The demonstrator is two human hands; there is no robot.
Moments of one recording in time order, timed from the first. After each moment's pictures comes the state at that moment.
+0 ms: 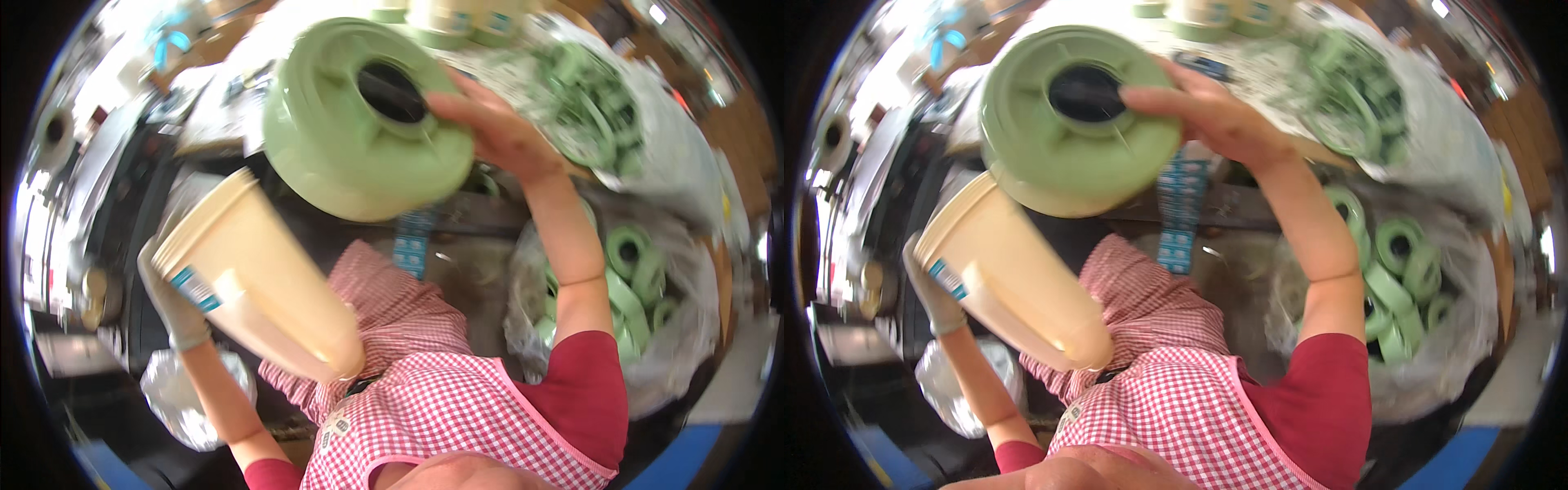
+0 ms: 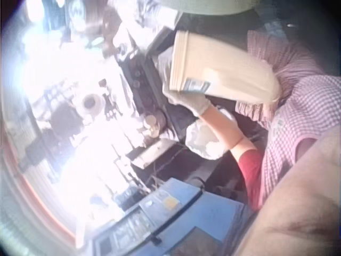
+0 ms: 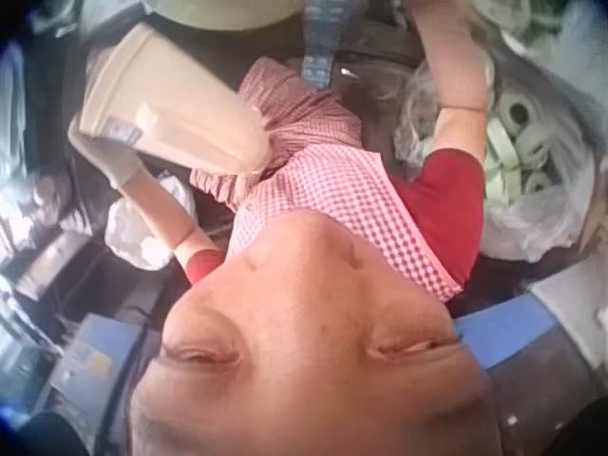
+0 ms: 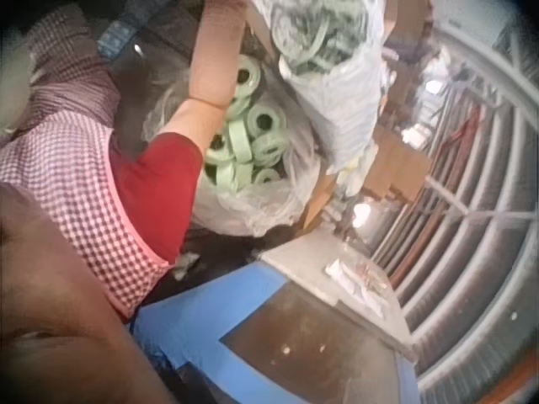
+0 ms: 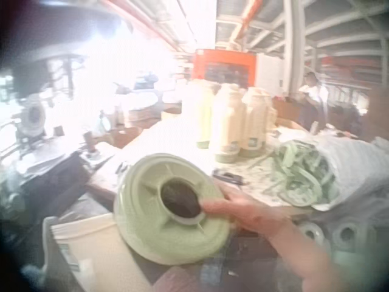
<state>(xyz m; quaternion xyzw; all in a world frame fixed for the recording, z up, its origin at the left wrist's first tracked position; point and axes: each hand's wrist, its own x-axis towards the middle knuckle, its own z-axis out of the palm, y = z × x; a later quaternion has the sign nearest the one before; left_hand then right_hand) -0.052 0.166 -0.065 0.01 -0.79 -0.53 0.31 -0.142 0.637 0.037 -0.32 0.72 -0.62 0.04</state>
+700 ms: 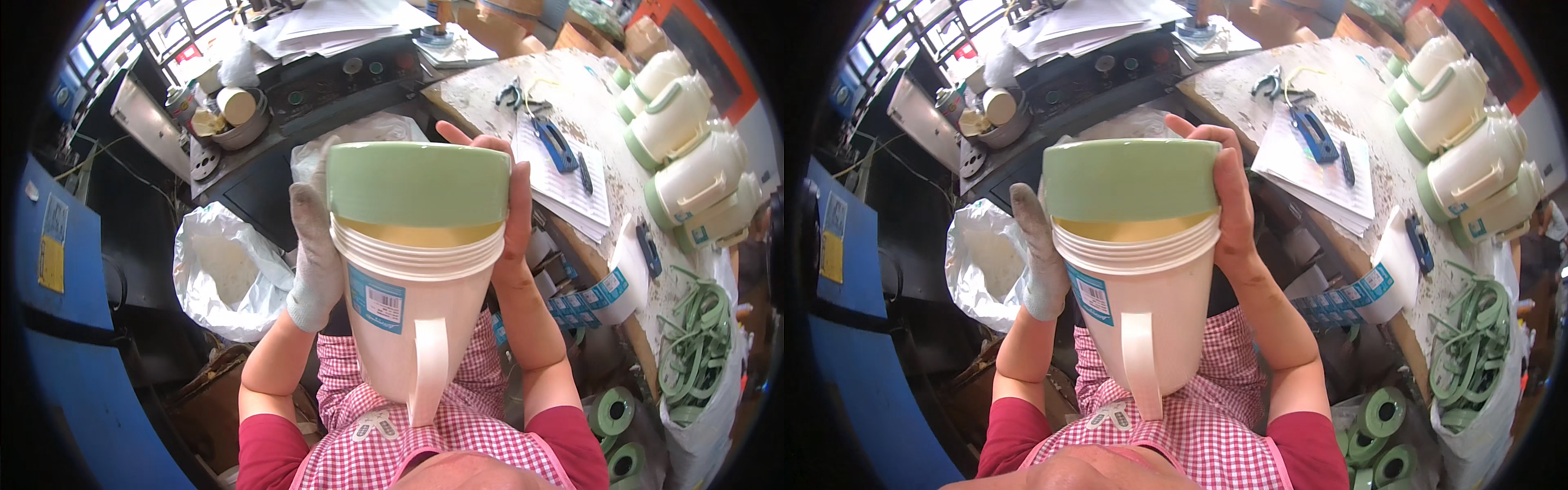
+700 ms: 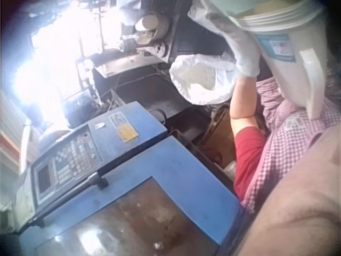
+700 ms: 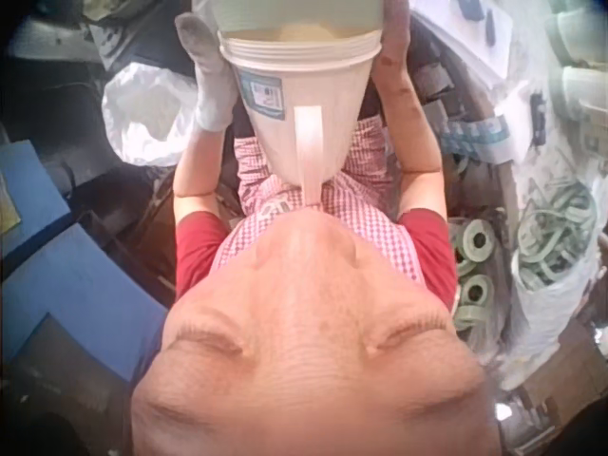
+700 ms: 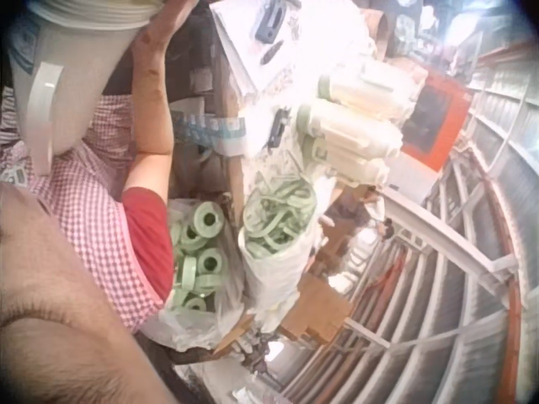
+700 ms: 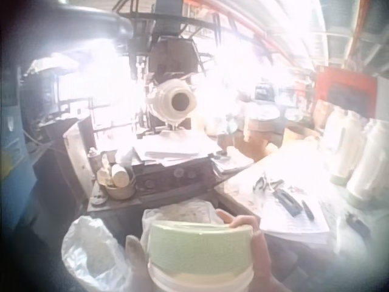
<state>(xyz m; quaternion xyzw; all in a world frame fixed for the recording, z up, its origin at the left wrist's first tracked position) -0.018 0.185 -0.026 0.09 -0.57 -0.75 0.32 -0.182 0.321 -0.040 -0.37 0.34 -0.83 0.24</state>
